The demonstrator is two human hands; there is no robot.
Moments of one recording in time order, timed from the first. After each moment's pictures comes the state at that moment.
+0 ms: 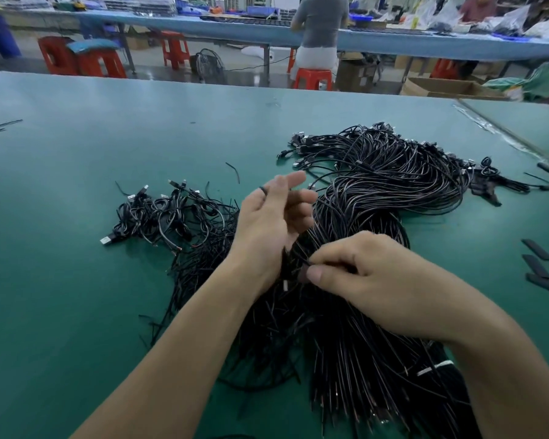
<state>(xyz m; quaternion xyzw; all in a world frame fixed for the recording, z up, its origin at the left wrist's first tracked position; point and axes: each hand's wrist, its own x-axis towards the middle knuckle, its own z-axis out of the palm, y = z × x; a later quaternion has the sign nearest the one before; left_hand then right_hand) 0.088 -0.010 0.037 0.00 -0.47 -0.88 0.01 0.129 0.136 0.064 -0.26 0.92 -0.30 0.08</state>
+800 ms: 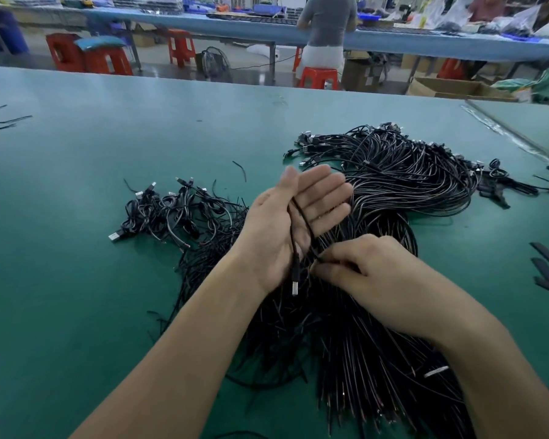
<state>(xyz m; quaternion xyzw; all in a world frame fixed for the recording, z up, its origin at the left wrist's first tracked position) 0.087 -0.013 0.043 -0.05 -0.36 -0.92 -0.10 0.125 0.134 0.055 -0.21 0.93 -0.30 0.07</state>
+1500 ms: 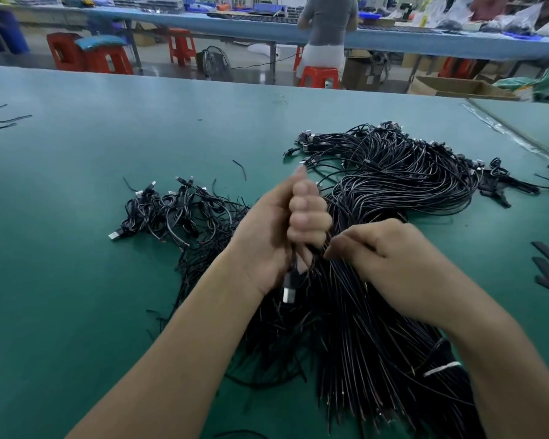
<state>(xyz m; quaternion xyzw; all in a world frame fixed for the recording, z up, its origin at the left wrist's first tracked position) 0.096 -0.021 0.058 -0.06 -0.26 -0.92 -0.28 0.119 0.145 0.054 -0.17 0.92 -0.35 0.01</state>
